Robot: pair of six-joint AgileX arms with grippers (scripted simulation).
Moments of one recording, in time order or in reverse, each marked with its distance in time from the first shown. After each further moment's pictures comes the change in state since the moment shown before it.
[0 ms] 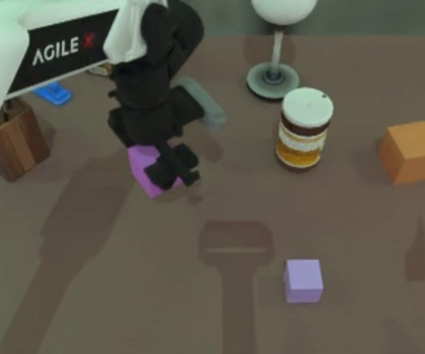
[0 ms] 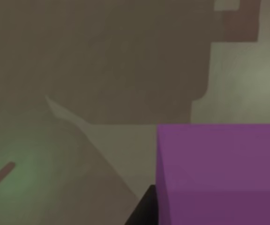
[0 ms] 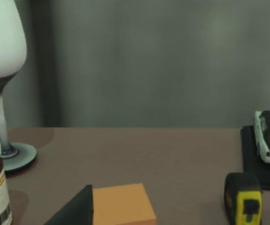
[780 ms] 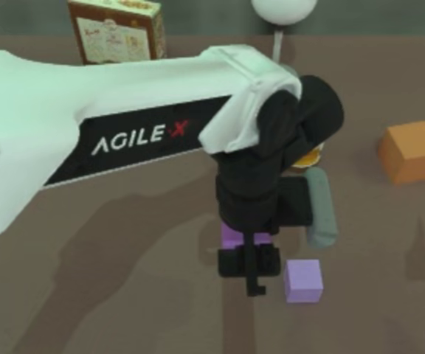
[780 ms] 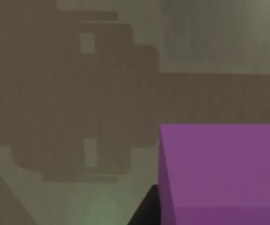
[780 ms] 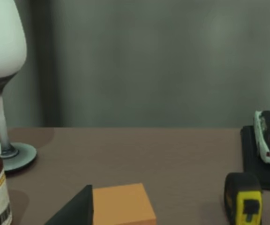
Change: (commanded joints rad) left arm -0.397 -0.163 -0.166 0.003 0.001 0.181; right arm 0.000 0.000 0.000 0.000 0.000 0.000
